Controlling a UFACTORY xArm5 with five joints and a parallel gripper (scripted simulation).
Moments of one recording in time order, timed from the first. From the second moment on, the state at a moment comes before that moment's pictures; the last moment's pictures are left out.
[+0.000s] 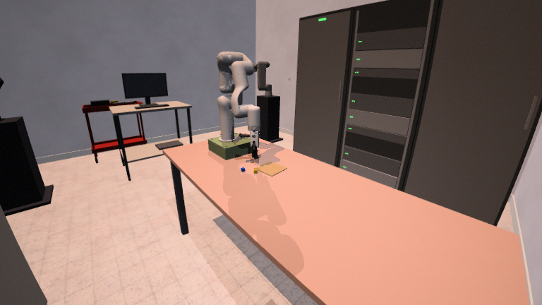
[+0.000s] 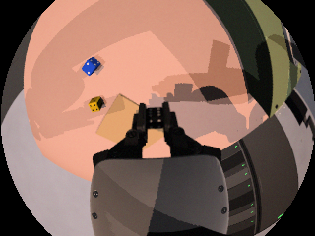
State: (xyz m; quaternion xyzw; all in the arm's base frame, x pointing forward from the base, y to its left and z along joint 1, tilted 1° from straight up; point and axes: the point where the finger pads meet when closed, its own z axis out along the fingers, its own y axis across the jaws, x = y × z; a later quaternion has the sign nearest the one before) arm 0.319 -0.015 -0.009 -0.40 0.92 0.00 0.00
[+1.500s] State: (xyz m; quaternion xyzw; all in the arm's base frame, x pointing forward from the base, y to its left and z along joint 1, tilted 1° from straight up) arm 0.346 -0.008 0.041 -0.63 0.78 0.00 0.00
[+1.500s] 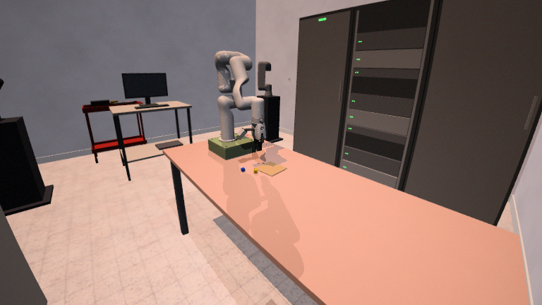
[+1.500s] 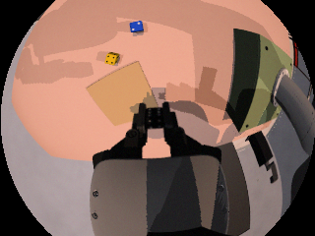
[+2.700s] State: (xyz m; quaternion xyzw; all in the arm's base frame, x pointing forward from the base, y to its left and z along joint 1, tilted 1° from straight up) arm 0.394 0.005 0.039 -0.91 0.41 0.00 0.00
